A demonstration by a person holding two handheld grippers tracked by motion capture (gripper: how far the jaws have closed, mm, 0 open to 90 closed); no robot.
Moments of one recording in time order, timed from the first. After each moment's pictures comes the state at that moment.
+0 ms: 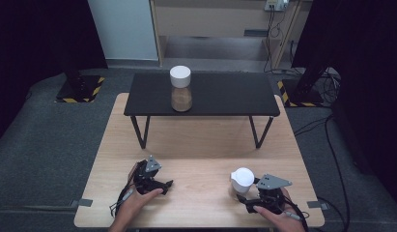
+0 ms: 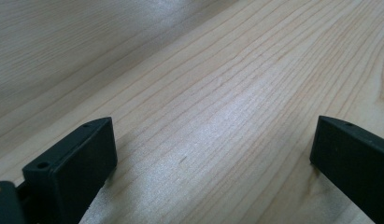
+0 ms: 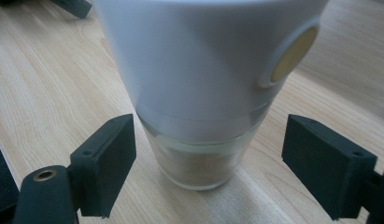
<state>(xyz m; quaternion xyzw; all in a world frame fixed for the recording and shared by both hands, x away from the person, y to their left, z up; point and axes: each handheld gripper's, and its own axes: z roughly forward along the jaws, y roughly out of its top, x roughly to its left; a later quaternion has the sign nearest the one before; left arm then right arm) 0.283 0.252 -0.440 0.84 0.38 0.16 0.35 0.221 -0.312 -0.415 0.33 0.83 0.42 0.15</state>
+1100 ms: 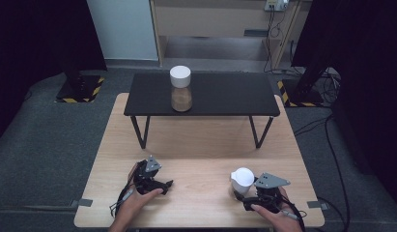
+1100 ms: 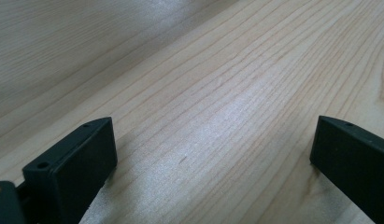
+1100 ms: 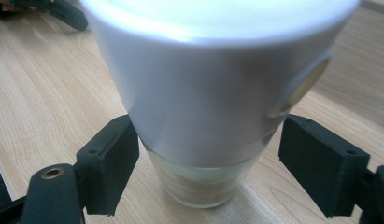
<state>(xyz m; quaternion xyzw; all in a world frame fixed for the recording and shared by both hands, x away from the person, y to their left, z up) 0.283 0.252 -0.440 0.84 0.38 0.16 0.35 0.221 -0.306 -0.419 0.33 0.82 0.43 0.16</state>
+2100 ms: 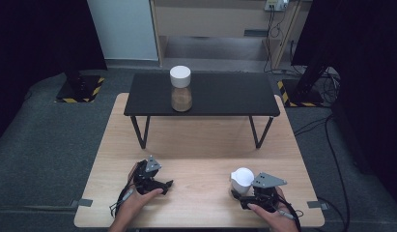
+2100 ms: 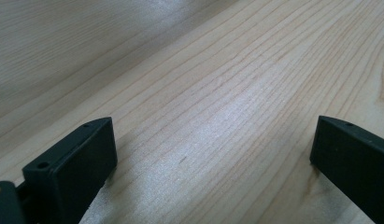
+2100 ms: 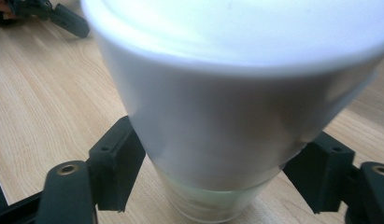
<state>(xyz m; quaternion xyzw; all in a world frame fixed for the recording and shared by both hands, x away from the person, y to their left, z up) 0.283 0.252 -0.440 0.84 0.38 0.16 0.35 0.221 -0.299 -0.422 0.34 0.82 0.44 0.16</state>
